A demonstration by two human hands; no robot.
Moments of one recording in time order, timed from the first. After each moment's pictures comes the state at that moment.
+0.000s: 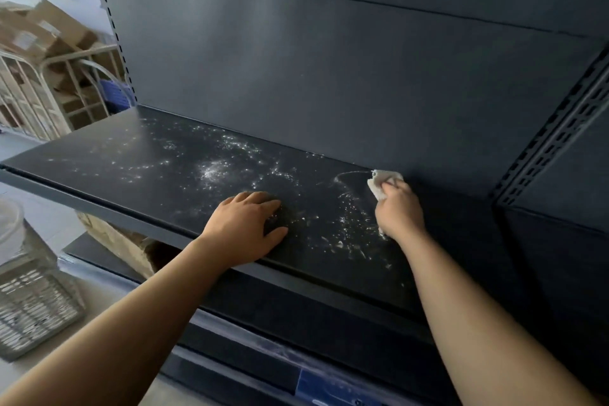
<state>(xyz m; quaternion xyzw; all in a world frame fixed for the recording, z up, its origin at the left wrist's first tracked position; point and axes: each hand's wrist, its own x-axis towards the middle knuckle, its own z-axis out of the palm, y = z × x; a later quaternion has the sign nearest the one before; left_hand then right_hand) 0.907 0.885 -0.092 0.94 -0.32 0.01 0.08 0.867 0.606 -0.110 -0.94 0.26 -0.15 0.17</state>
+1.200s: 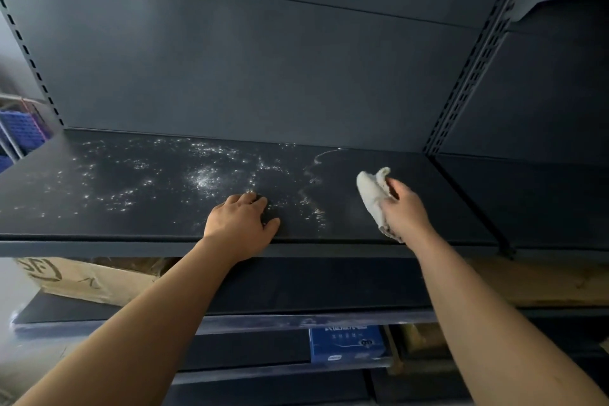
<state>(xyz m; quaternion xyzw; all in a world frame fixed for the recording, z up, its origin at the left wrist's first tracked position) 0.932 0.938 -0.089 0.91 -0.41 -0.04 0.07 0.772 0.708 -0.081 -0.78 0.42 -0.24 0.39</state>
